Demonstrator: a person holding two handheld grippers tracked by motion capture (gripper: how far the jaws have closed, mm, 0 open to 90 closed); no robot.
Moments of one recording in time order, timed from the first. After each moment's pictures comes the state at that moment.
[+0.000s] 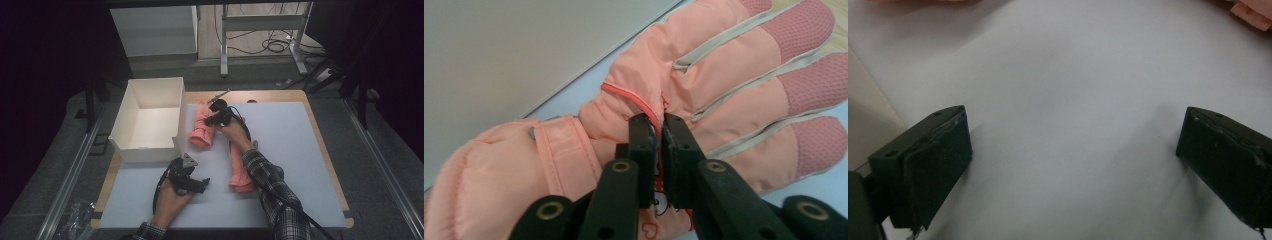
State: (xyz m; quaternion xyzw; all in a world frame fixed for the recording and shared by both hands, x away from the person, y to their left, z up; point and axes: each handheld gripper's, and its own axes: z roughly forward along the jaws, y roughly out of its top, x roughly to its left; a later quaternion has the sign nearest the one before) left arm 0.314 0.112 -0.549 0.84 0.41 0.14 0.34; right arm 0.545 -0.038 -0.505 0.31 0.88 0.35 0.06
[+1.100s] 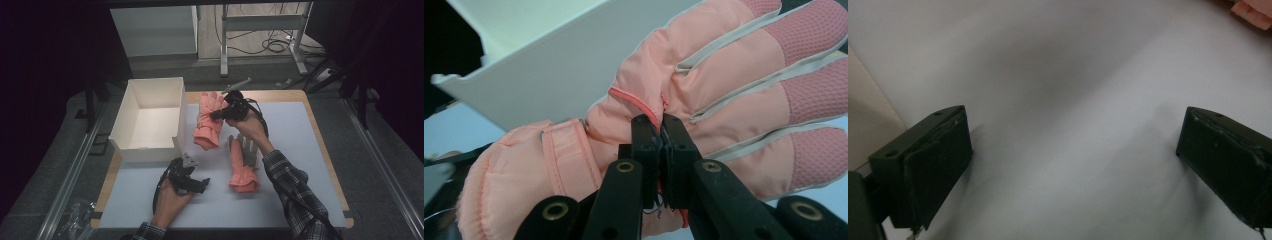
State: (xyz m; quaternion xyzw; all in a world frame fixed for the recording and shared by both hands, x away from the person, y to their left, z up) left arm 0.314 0.112 -0.549 0.84 0.41 0.14 0.34; right arm 0.501 -0.083 -0.423 0.25 0.87 0.43 0.01
